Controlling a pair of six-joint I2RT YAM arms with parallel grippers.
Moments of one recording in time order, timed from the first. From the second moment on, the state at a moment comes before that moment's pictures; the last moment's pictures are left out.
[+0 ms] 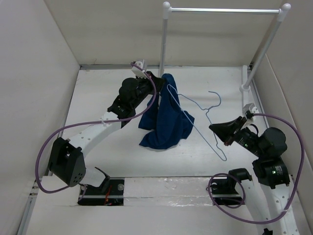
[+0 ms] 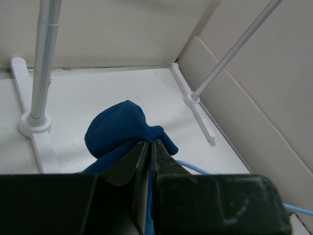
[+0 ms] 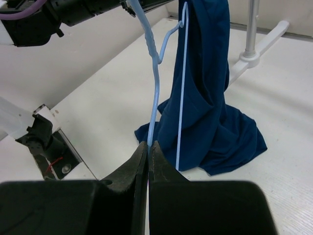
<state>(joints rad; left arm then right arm) -0.61 1.39 1.08 0.33 0.03 -0.50 0.16 0.37 0.77 -0.39 -0.67 0.31</state>
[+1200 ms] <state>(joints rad) -0.61 1.19 1.12 0.09 0.27 -0.55 0.57 0.96 0.94 -0.05 -0.51 0.27</state>
